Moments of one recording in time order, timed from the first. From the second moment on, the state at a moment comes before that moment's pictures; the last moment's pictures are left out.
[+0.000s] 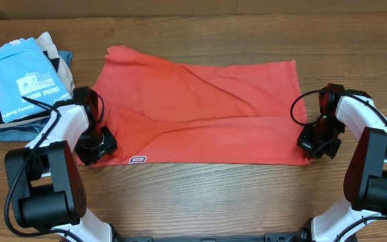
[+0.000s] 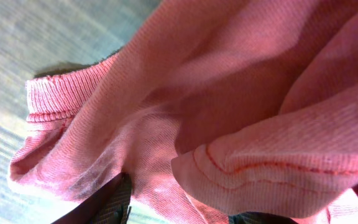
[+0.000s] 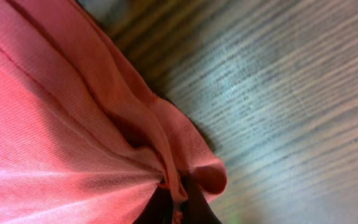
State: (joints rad) left arm 0.16 1.82 1.04 -0.95 -0.11 -0.47; right arm -0.20 1.87 1.12 -1.11 0.00 0.41
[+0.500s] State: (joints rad) left arm 0.17 1.80 0.97 -1.06 -0.09 -0.49; right arm -0.21 1.83 1.02 -1.07 0.01 0.45
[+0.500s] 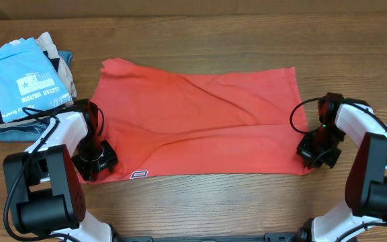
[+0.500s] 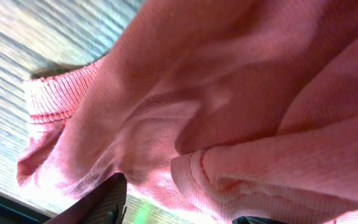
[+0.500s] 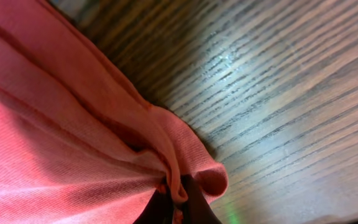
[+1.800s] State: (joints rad) left arm 0.30 1.77 0.93 -1.01 0.05 -0.45; right arm -0.36 1.68 0.94 -1.06 0.00 0.51
